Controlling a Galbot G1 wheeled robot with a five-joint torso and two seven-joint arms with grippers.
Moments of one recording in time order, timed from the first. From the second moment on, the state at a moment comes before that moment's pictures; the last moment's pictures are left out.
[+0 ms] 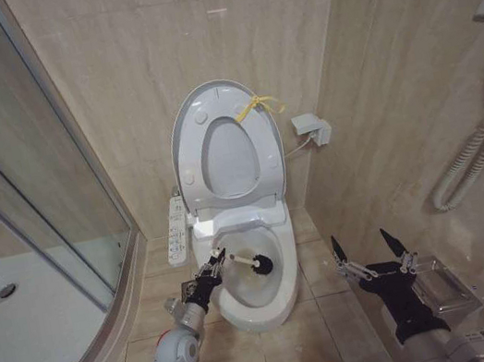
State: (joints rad) left arm 0.95 -1.16 -0.02 -1.41 -0.84 -0.24 0.23; right arm -1.85 1.43 0.52 2.50 0.13 -0.02 0.18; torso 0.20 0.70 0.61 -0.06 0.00
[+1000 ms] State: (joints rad) left arm 0.92 -1.15 0.01 -1.33 -0.80 -0.23 0.21; right arm -1.85 1.43 0.52 2.50 0.13 -0.02 0.18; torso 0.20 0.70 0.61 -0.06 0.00
